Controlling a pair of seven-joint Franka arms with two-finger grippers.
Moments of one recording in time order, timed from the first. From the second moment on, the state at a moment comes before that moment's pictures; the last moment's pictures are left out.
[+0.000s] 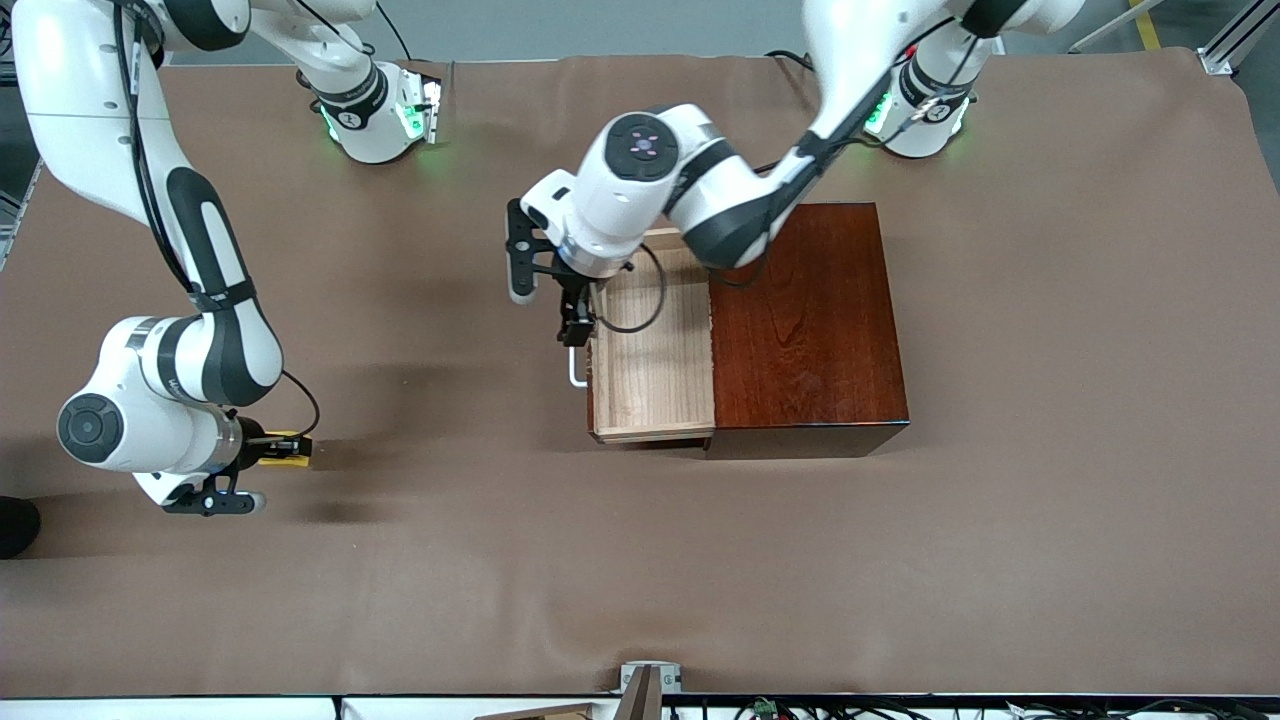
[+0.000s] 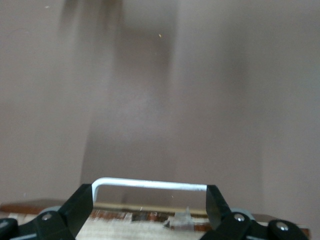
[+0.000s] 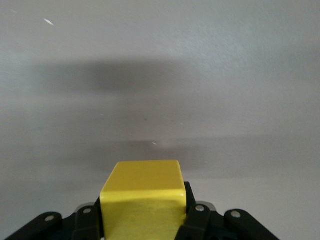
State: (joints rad) left arm -0.68 0.68 -0.29 -1.31 0.00 2.25 0.60; right arm -0.02 0.65 -0.04 -1.63 0.04 2.14 -0.05
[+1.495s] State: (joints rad) left arm -0.78 0.79 -0.14 -1.25 0.07 2.21 0.59; right arm -0.07 0.65 -0.03 -1.70 0.04 2.33 -0.01
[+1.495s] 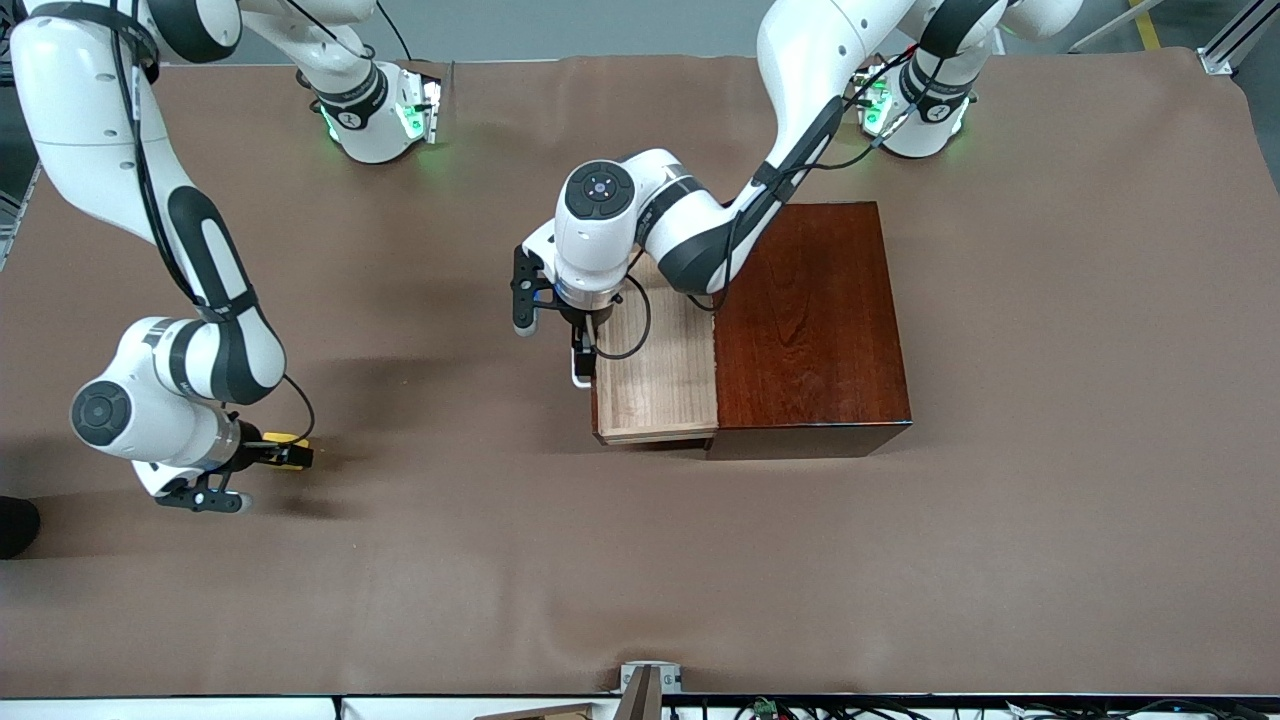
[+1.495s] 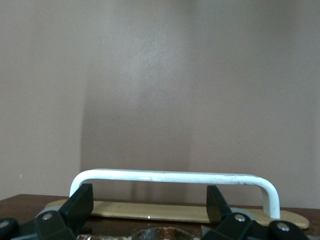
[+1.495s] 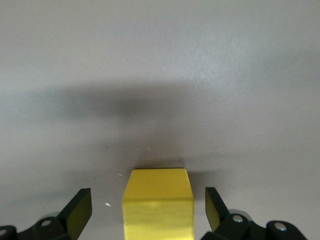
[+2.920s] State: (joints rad) left arm -0.82 0.78 -0.09 -1.20 0.14 1.93 0.77; right arm -0.07 0.31 -0.03 -1.65 0.04 1.90 -0.02
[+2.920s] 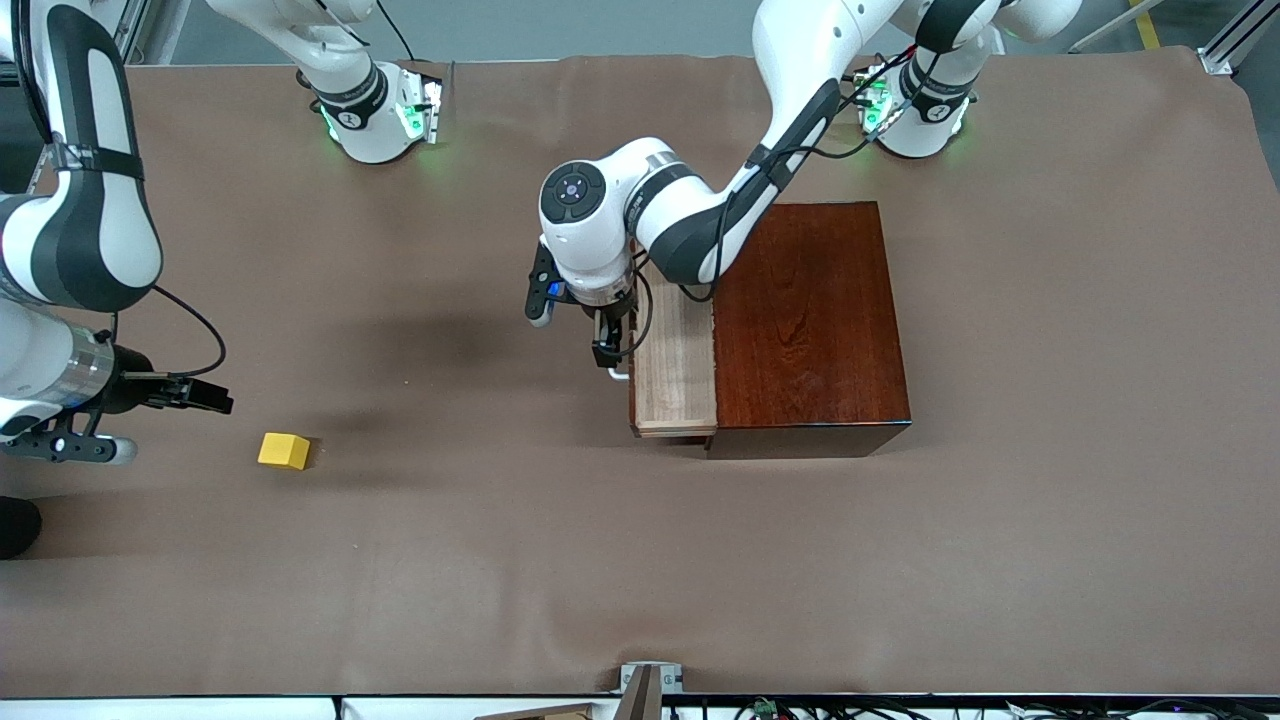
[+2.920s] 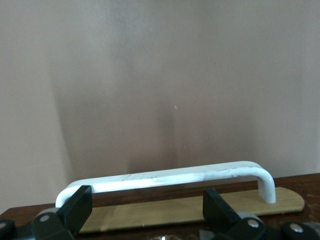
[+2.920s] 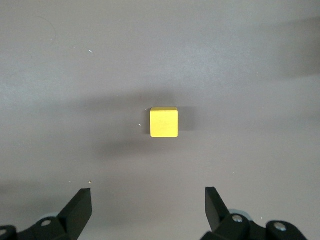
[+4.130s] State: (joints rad) left arm -0.75 0.71 -0.07 -1.22 0.15 1.82 0.80; right arm -0.08 0.08 -0.02 -1.56 0.03 1.55 -0.10
